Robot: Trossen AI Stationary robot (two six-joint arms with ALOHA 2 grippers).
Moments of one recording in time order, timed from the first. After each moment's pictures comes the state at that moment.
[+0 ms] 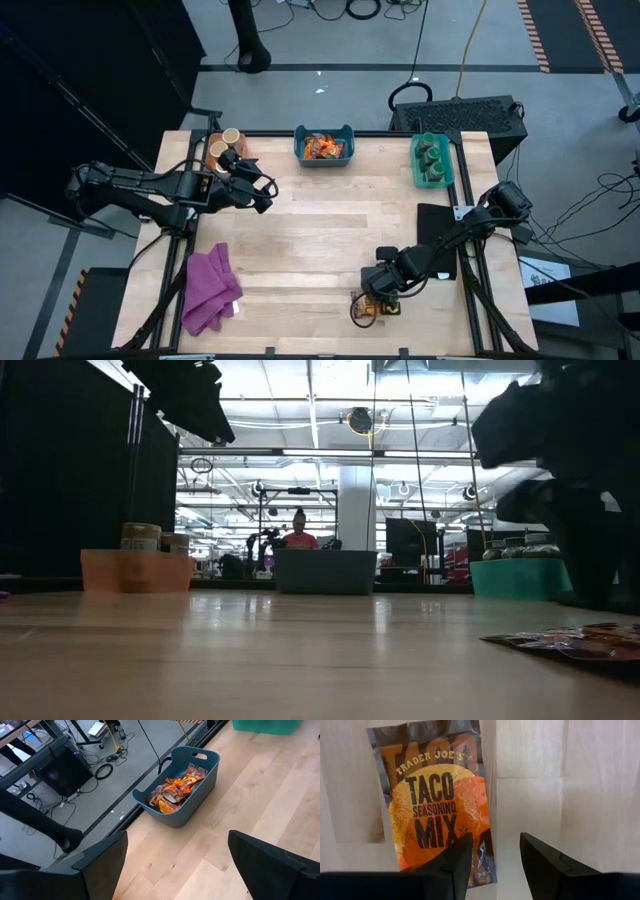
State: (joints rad) left arm -0.08 1.09 0.94 -0.64 -0.79 -0.30; right arm 0.53 1.76 1.06 -0.64 -0.03 0.59
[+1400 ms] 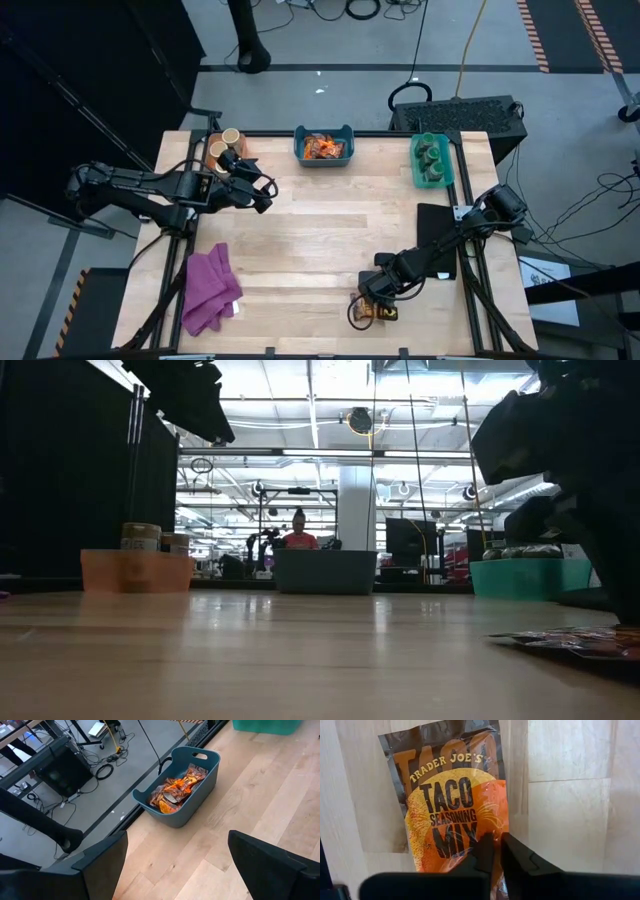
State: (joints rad) left arm -0.08 1.09 0.94 -0.64 -0.79 -0.30; right arm 0.53 1.84 1.05 -0.56 -0.10 0.64
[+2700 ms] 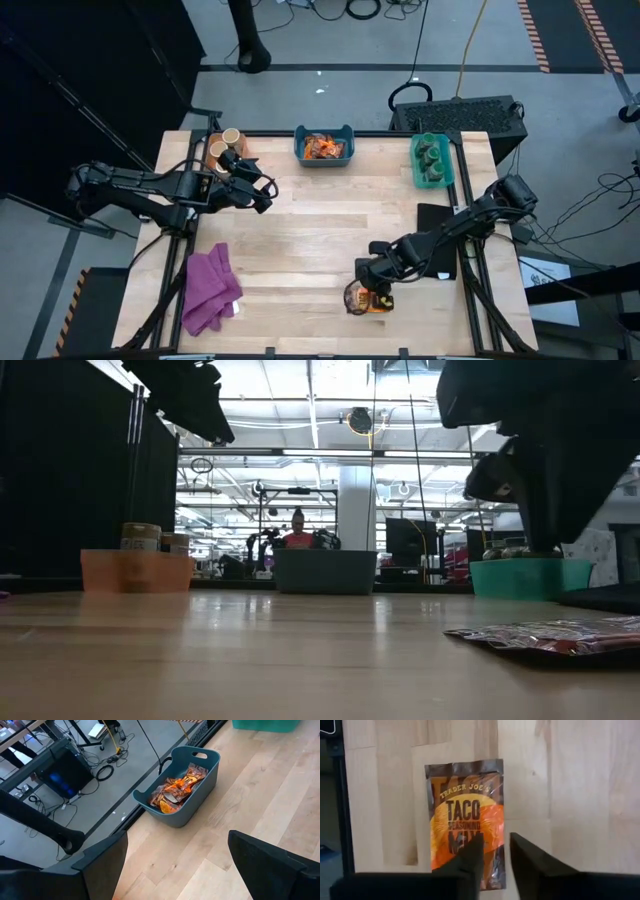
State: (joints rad) left arm -0.08 1.09 0.94 -0.64 -0.79 -0.28; right arm 0.45 1.69 1.09 -0.58 -0.08 0.56
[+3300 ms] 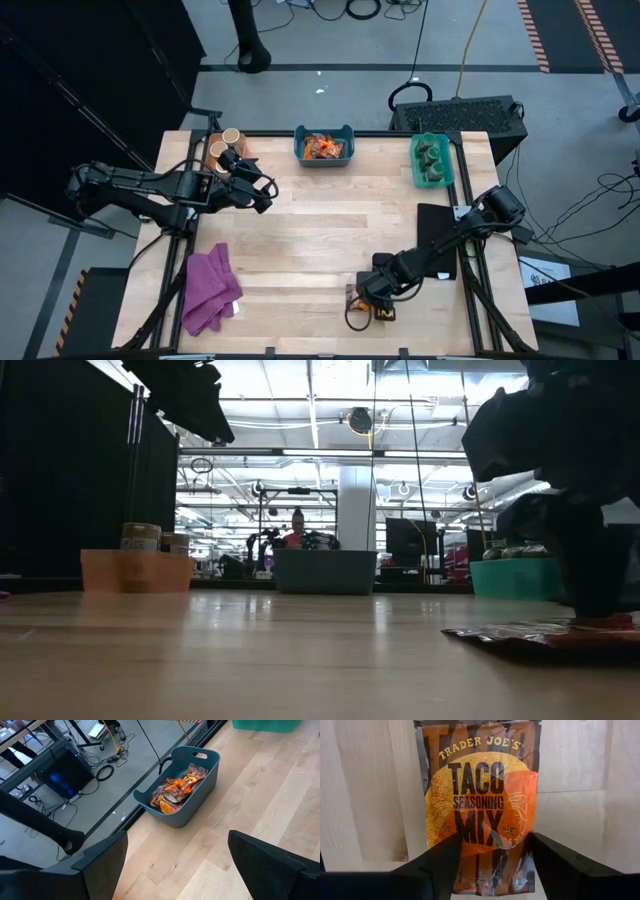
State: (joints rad) left arm -0.08 1.09 0.94 -0.64 -0.79 -0.28; right arm 0.53 1.83 1.09 -0.57 -0.09 0.64
